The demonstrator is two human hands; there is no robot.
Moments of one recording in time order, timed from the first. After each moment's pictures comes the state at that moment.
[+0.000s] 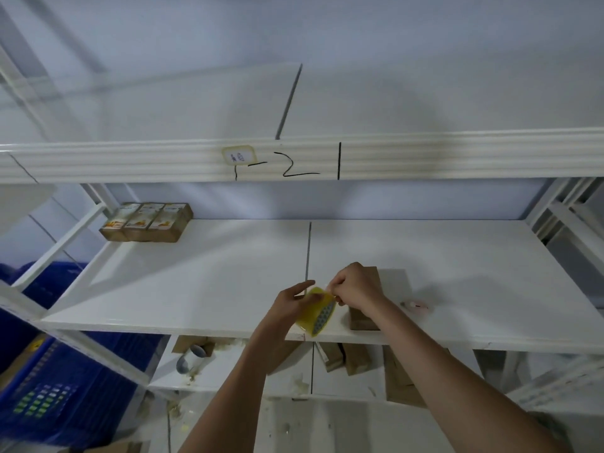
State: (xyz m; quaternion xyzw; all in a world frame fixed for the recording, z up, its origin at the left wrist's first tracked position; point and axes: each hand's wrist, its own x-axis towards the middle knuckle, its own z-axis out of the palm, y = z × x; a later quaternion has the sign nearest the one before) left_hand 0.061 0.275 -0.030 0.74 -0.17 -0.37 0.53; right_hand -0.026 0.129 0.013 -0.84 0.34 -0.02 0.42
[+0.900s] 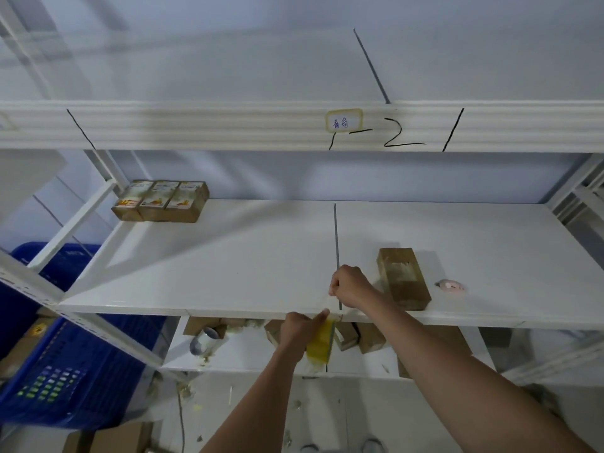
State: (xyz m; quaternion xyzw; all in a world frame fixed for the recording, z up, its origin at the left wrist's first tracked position) left_hand 0.082 0.345 -0.117 0.84 -0.01 -0.38 0.39; right_hand 0.038 0.208 -0.041 -0.89 0.32 0.07 0.32
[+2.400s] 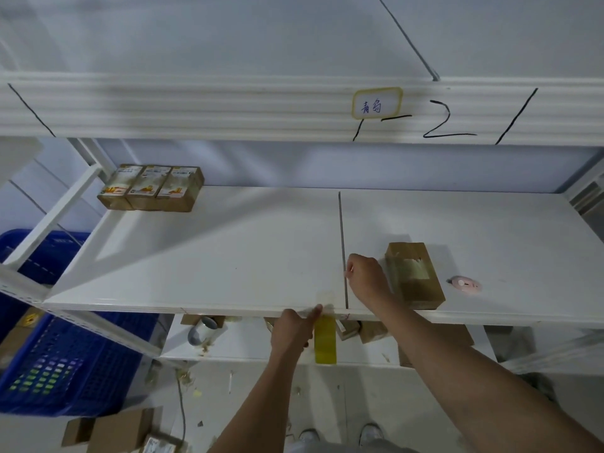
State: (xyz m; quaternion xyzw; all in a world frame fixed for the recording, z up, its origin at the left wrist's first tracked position) left_hand 0.105 0.354 -0.138 0.89 -0.05 -0.35 0.29; right_hand 0.051 0.177 -0.091 -0.90 0.35 -0.04 0.24
